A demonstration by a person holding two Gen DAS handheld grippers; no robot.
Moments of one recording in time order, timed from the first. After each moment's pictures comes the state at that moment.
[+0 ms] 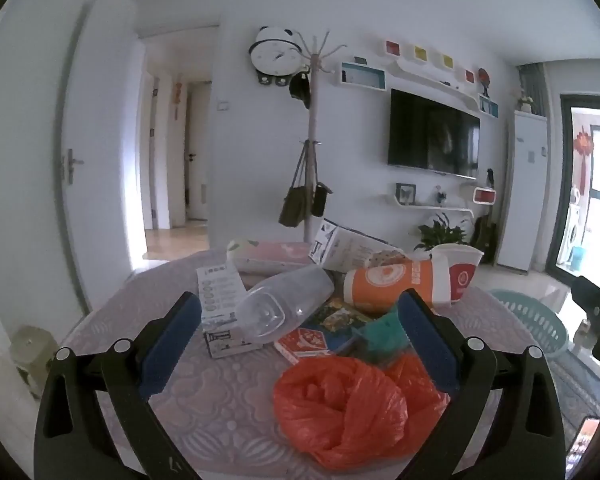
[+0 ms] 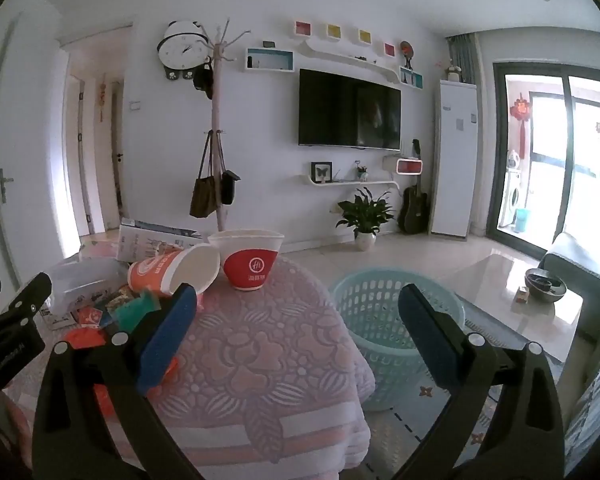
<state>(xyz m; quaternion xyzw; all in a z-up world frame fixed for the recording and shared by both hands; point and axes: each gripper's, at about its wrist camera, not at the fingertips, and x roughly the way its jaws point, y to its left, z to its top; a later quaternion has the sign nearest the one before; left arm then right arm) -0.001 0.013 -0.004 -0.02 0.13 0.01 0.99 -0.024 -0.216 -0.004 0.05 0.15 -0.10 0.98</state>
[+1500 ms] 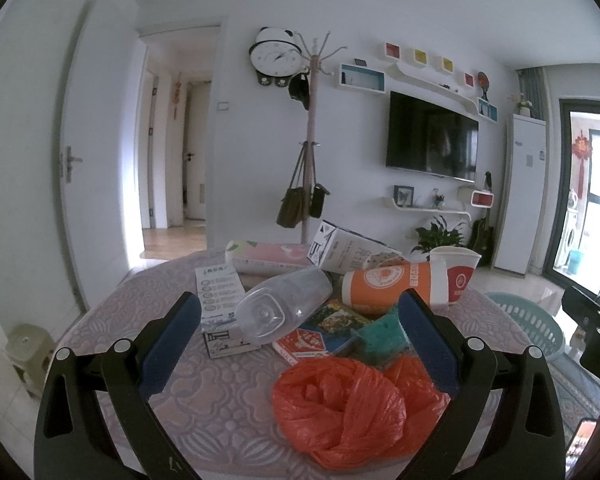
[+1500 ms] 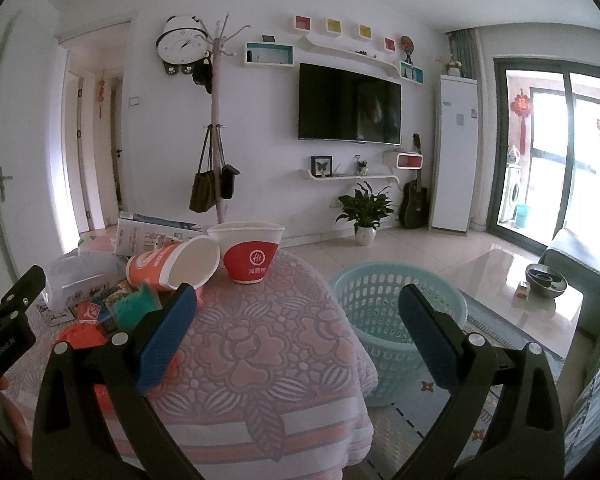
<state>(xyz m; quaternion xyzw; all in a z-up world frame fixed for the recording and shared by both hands) -0.001 0.014 -0.005 -0.02 0.13 0.00 0.99 -0.021 -0.213 -0.008 0.05 0.16 -0.10 0.98</state>
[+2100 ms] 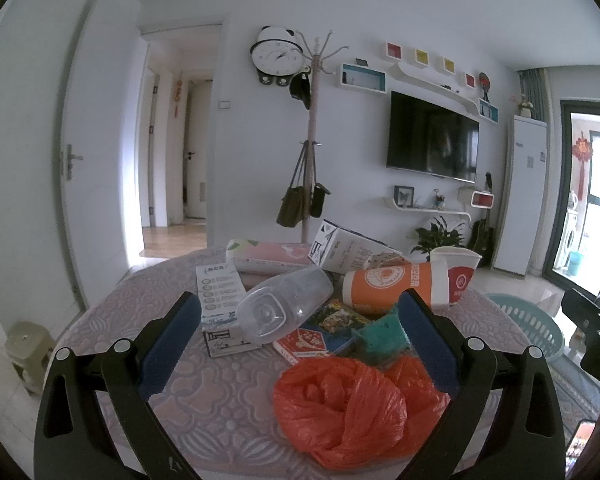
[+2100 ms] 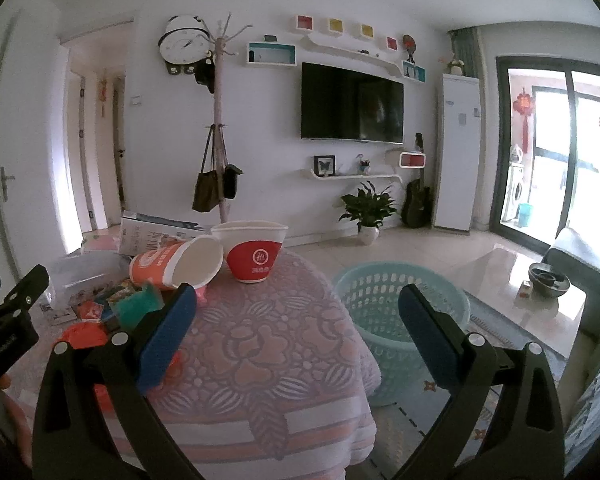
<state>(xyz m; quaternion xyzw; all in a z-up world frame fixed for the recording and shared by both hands) -0.001 0.015 -0.005 -0.02 0.13 0.00 0.99 -0.019 -0.213 -0.011 0.05 0.16 -0.10 0.98</state>
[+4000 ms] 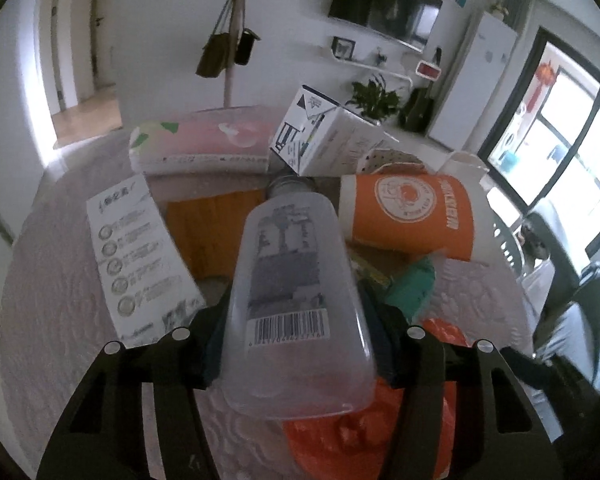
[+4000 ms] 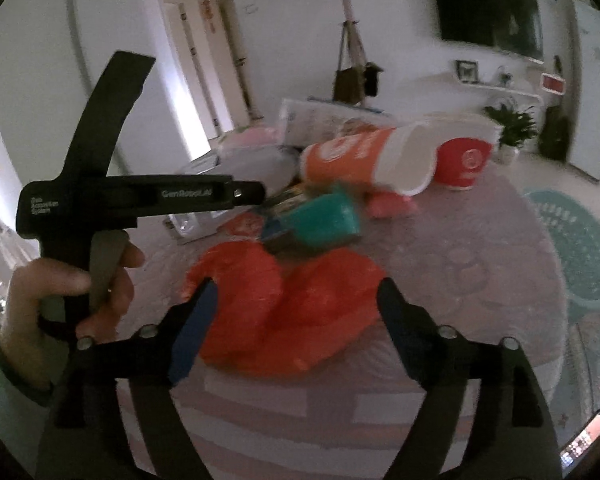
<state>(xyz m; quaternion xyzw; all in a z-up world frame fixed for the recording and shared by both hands) 0.153 0.046 -0.036 -0.05 0.42 -0.16 0.89 0.037 -0.121 -0.037 0.07 0.34 0.18 0.92</state>
